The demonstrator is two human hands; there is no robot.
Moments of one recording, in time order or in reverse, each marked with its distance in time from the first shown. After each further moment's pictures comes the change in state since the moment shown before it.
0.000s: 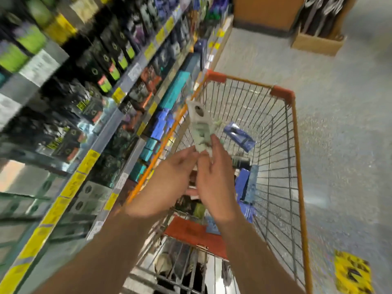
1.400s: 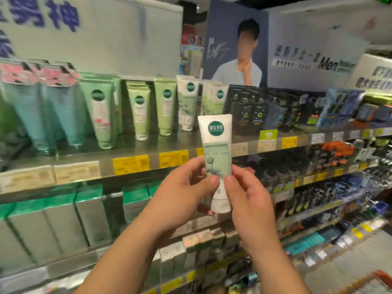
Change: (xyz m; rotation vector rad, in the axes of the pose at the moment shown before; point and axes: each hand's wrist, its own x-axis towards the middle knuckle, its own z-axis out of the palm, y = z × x) left_hand -0.392 0.052 -0.363 -0.221 0.583 0.768; right_hand -0.258 -0.375 0.198 0.505 -0.767 -0.643
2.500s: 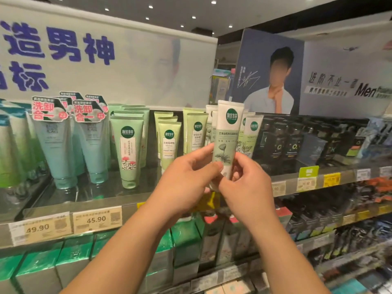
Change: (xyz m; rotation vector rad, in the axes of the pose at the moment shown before) left_hand 0.082 0.038 -0.090 0.118 0.186 0.052; right_hand 0.124 -0.017 0.090 -0.524 -0.011 -0.149
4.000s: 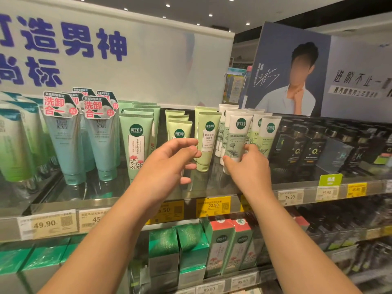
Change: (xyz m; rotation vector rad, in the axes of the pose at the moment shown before) left_hand 0.008 -0.001 -0.045 0.029 0.213 -0.054; right_hand 0.084 0.045 0.039 -0.253 0.029 0.108
